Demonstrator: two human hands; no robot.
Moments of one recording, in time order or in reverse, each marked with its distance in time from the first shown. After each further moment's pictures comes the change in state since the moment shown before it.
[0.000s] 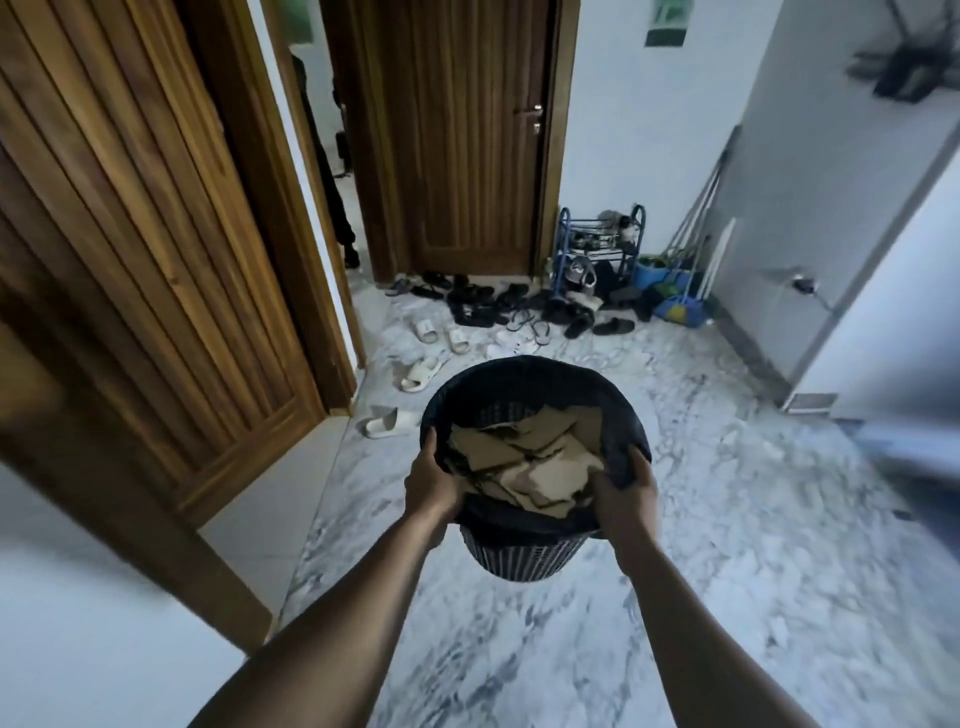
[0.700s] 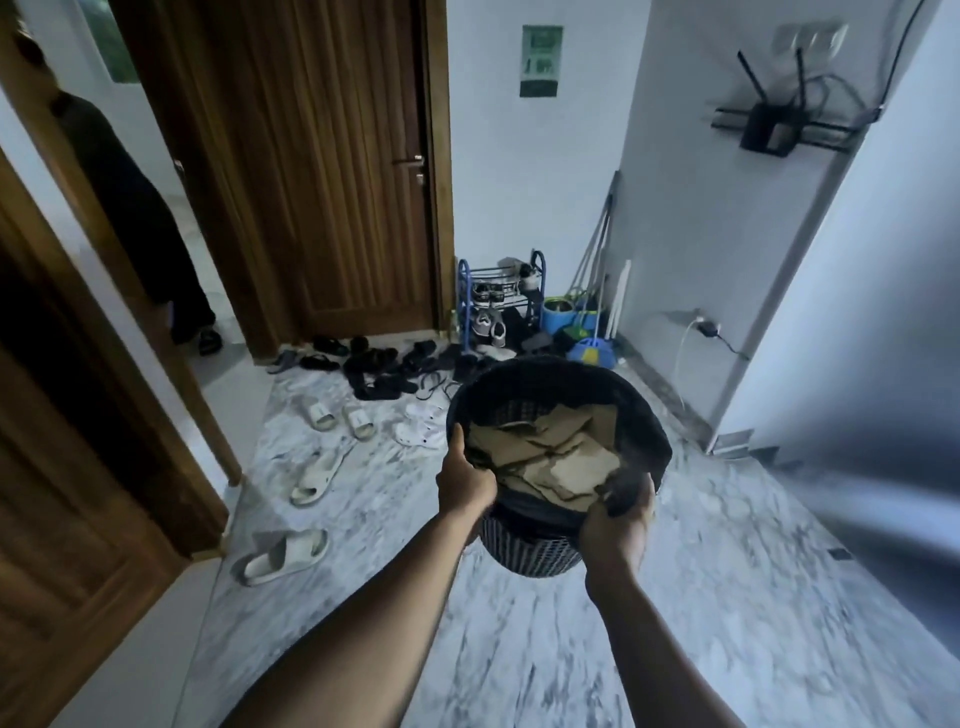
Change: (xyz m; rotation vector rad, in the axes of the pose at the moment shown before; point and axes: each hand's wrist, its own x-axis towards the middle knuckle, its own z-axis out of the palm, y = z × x) left_hand 0.319 0.207 0.203 0.019 -0.178 0.118; right_hand 0.343 -0.075 0.054 0.251 0.369 0.054
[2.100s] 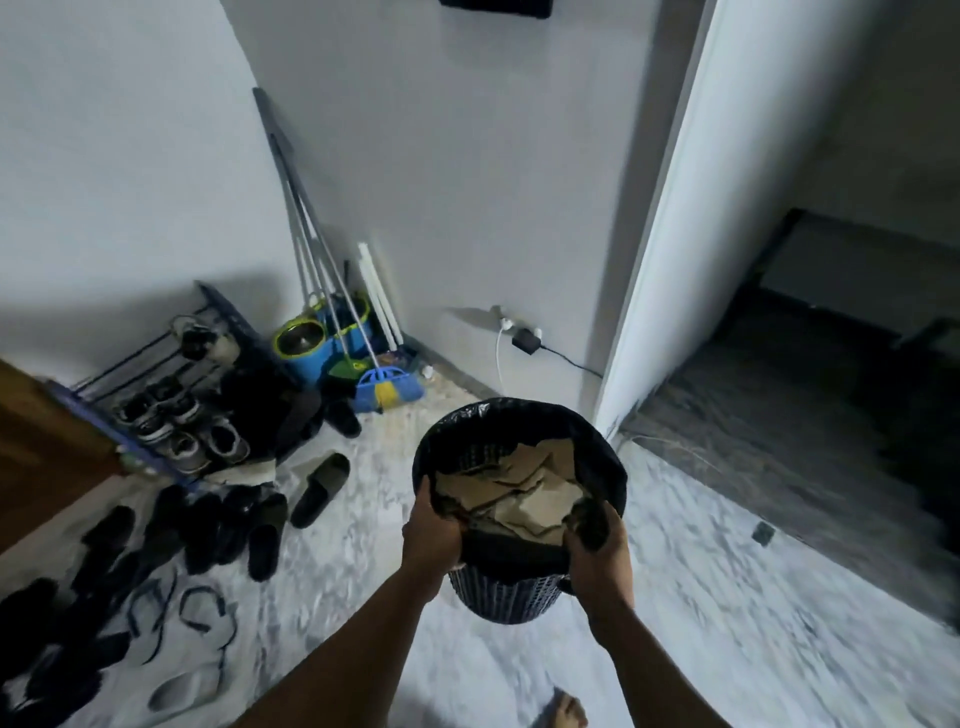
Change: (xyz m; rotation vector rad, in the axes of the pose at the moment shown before) left_hand 0.694 0.252 0.659 0.282 -0.618 0.000; right_hand 0.897 0.008 0.094 0.027 0.309 0.377
